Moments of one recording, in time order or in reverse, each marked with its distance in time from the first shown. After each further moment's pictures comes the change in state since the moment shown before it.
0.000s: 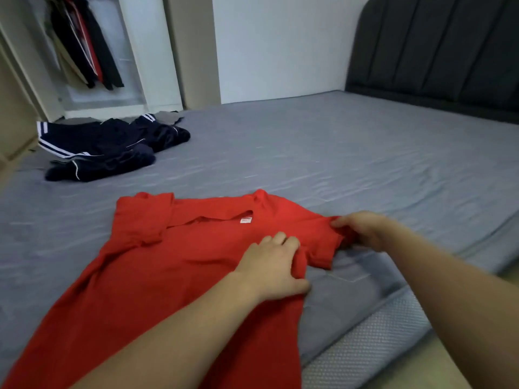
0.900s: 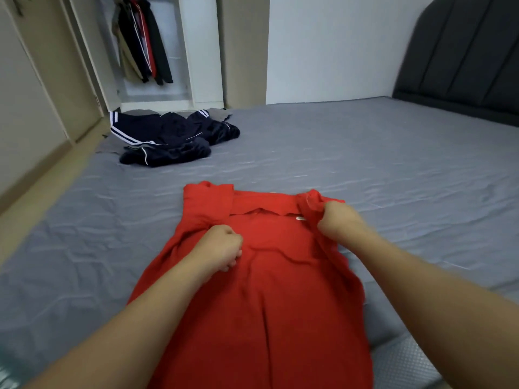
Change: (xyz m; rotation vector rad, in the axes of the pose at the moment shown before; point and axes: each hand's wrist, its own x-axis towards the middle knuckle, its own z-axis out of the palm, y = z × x) left_hand -0.096 -0.132 -0.045 -0.846 0.194 -0.753; right_hand -0.044 -0.065 0.139 -0.890 0.276 -0.505
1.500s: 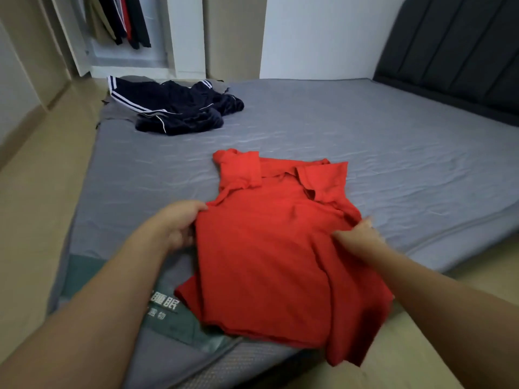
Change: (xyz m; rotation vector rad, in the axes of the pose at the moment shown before) left_hand -0.053 -0.099 -0.146 -0.474 -0.168 -0.283; right_hand -0.160 -0.033 0.047 0.196 -0.003 0.528
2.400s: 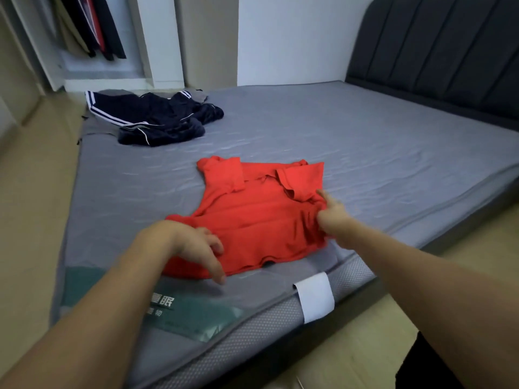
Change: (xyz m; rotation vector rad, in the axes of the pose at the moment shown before) left_hand -0.039 0.012 0.014 1.598 -0.379 0.131; right_hand -0.041 -0.026 -0.041 0.530 -0.174 -0.247
